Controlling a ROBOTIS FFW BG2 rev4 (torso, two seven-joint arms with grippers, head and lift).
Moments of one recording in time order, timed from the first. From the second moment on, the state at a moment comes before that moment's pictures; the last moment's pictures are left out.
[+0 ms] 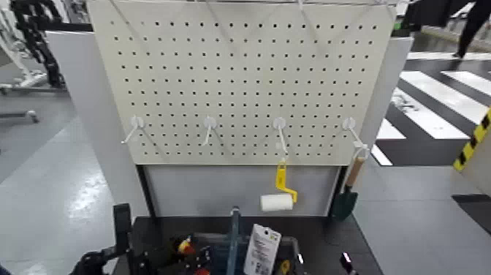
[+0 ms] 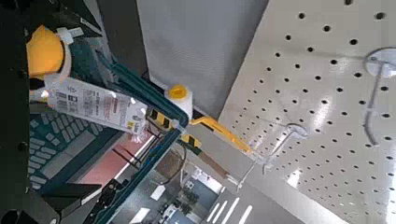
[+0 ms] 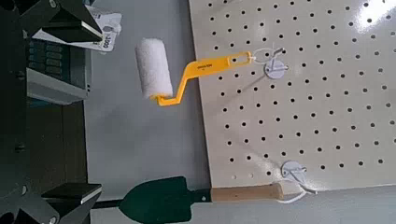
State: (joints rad) left arm 0.03 0.23 -0.01 -1.66 0.48 0.57 -0.90; right arm 0.36 -0.13 0.26 -1.67 -0.17 -0.27 -0.14
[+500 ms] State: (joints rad) left arm 0.09 0.22 0.04 -1.80 0.40 0.40 -0.70; right arm 0.36 -0.13 0.25 -1.68 -0.17 -0.27 -0.14
